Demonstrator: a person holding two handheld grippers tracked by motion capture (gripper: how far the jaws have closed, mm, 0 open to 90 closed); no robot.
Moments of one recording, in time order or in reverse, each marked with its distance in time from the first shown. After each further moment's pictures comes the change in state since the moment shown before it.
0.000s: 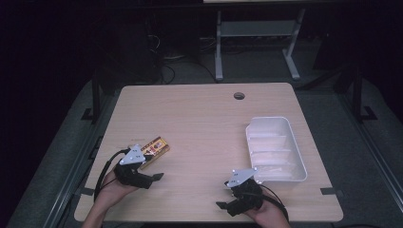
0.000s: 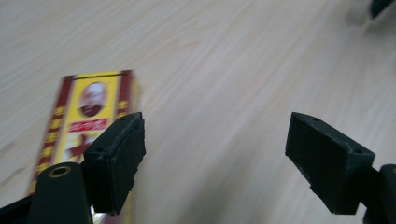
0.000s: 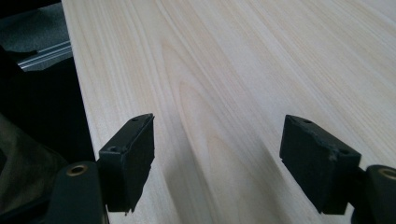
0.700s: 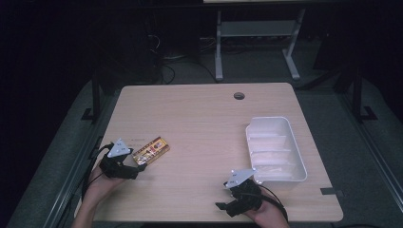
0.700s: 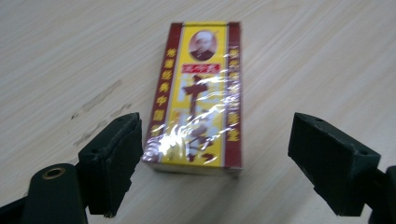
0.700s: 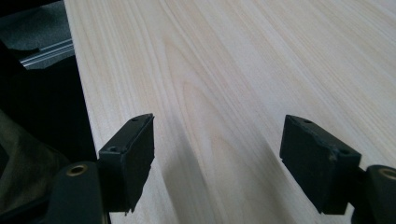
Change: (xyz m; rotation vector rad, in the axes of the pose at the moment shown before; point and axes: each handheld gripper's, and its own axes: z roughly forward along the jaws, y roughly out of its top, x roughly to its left) left arm 0.043 -0.027 -0.008 0.061 0.176 -0.087; right arm 0.001 0.001 0.003 0.007 0.009 -0.004
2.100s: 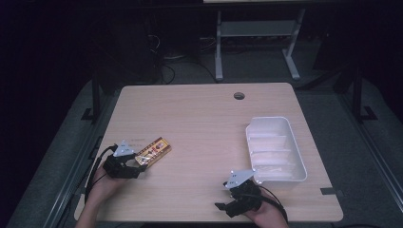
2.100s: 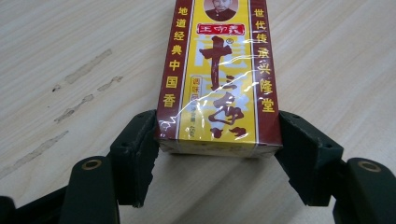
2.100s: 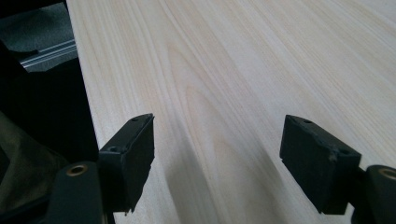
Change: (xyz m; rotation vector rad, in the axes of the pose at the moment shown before) left arm -0.002 -0.006 0.014 0.070 -0.008 -0.018; right arm 0.003 0.002 -0.001 -0.010 -0.008 -0.001
